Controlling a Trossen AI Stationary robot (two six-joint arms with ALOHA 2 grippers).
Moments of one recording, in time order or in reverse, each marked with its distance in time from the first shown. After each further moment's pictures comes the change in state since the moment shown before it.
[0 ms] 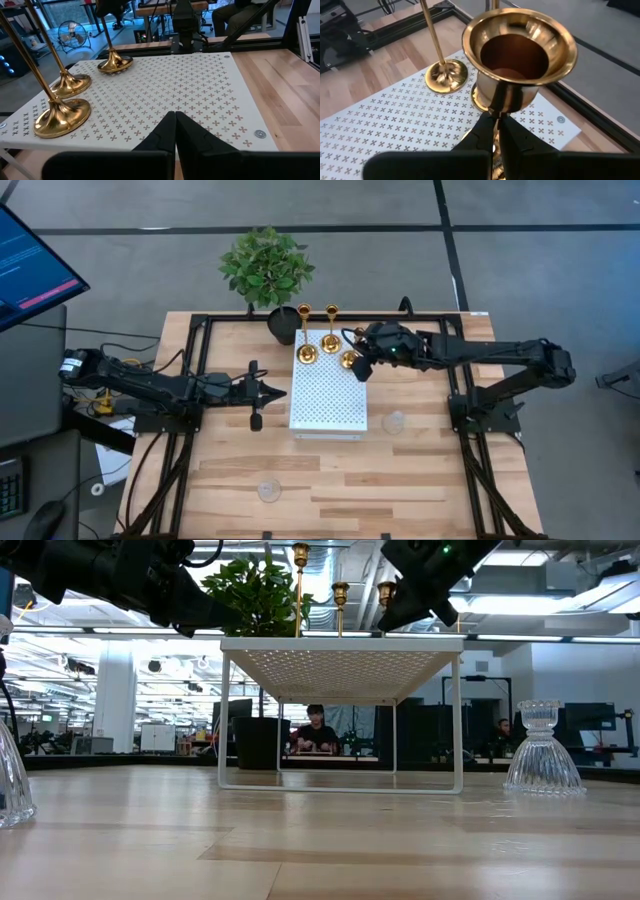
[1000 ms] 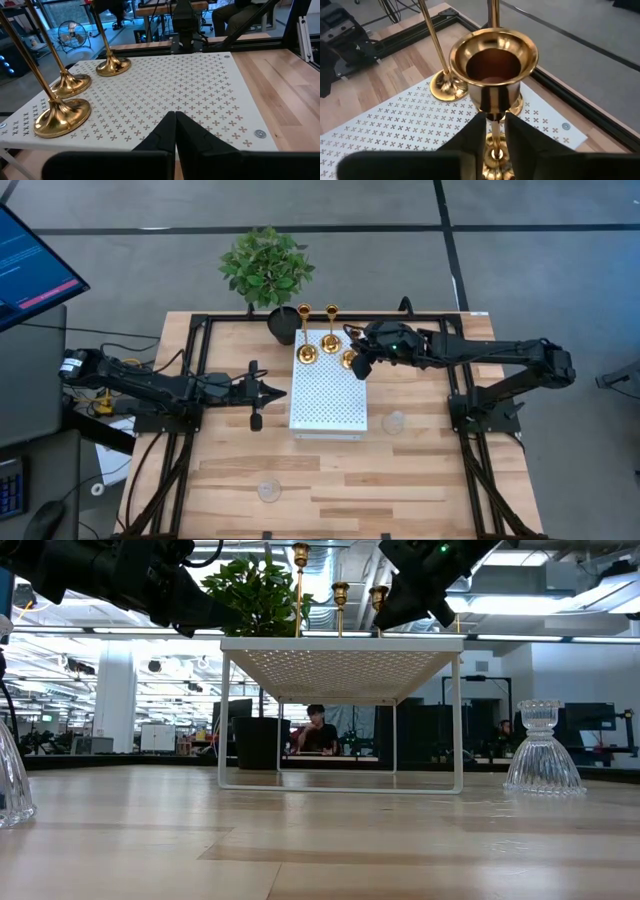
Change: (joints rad) left arm 0.000 0.000 0.000 0.000 0.000 0.000; right arm -0.012 0.000 0.000 0.034 -0.031 0.009
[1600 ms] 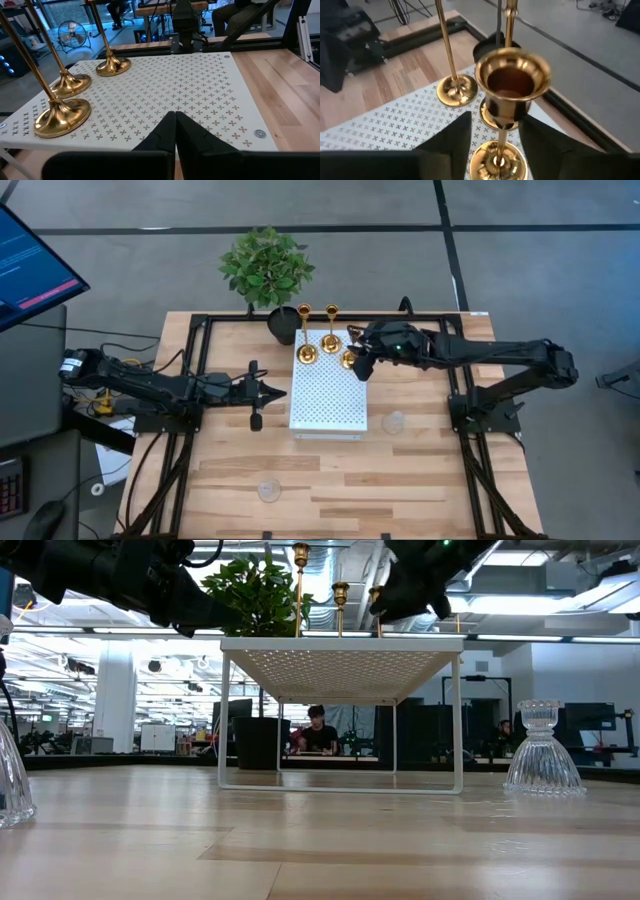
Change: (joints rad) left arm 0.000 0.000 0.000 0.000 0.000 0.000; right arm 0.017 -0.020 0.000 0.031 -0.001 -0.089
